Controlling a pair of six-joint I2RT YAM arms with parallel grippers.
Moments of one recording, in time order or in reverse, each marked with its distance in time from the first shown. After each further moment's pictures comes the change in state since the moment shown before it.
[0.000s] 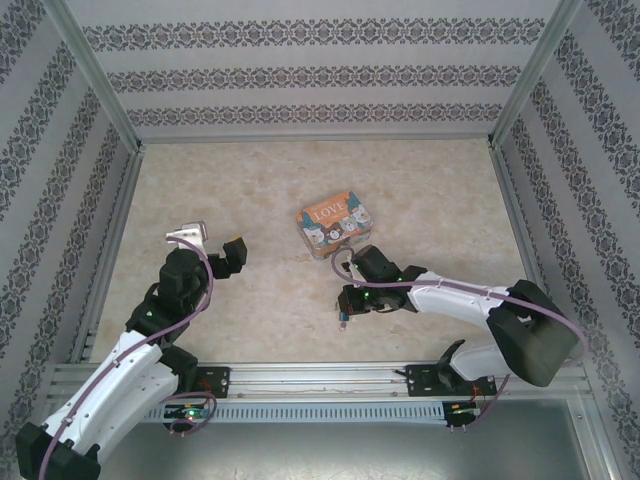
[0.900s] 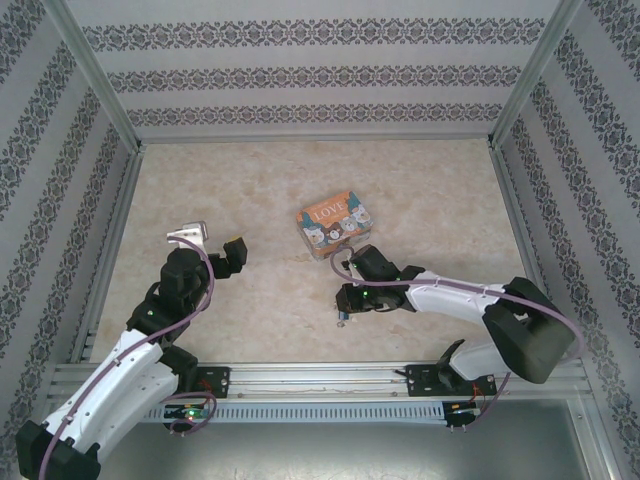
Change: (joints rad) left arm 0.000 0.011 0.000 0.000 -0.003 0.000; right arm -0.001 0.005 -0.002 0.029 0.027 0.023
